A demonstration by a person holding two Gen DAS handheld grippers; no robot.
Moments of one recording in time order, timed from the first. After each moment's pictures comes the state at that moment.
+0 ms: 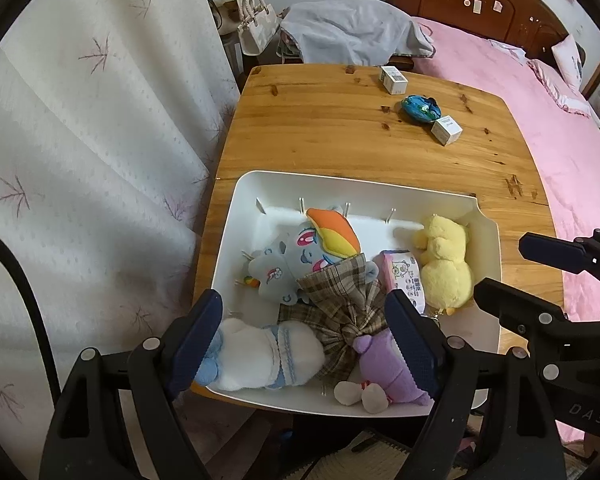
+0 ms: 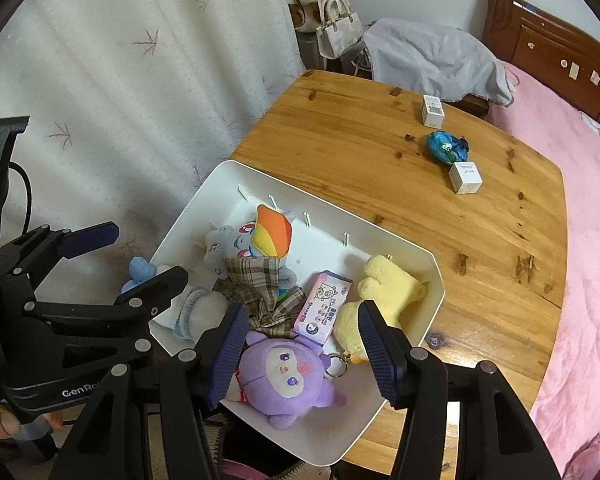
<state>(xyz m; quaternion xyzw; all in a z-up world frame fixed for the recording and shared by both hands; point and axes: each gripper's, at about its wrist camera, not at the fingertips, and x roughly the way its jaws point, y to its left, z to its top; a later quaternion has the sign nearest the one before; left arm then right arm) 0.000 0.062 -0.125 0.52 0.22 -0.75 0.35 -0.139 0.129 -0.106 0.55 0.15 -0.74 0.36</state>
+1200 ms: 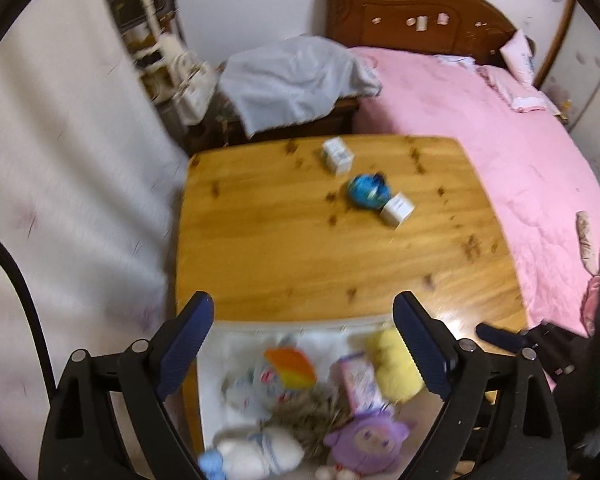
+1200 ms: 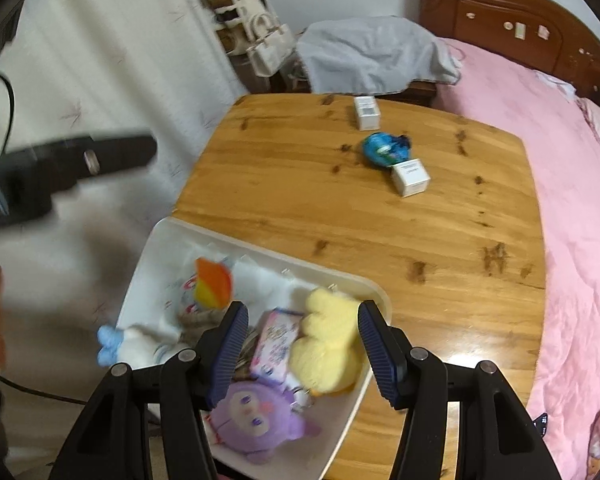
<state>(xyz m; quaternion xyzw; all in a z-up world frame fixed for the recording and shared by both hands) -0.118 -0.008 -0.055 0.49 0.19 -0.81 0.26 -0.210 0.156 -0.112 0.56 0.08 -0.78 0.28</state>
